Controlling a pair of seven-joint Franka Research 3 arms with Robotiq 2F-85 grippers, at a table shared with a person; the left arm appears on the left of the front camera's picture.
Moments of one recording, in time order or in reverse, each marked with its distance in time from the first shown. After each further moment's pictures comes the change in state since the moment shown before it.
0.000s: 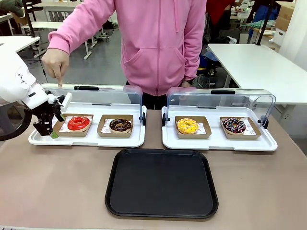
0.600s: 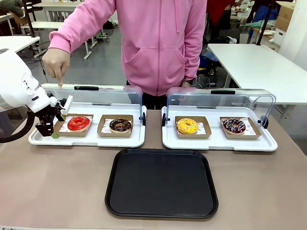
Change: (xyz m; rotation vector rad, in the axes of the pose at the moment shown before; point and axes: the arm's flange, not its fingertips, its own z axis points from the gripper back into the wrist) left arm -0.007 0.008 -0.017 0.032 0.037 -0.009; right arm 0.000 0.000 0.000 0.000 0.000 0.000
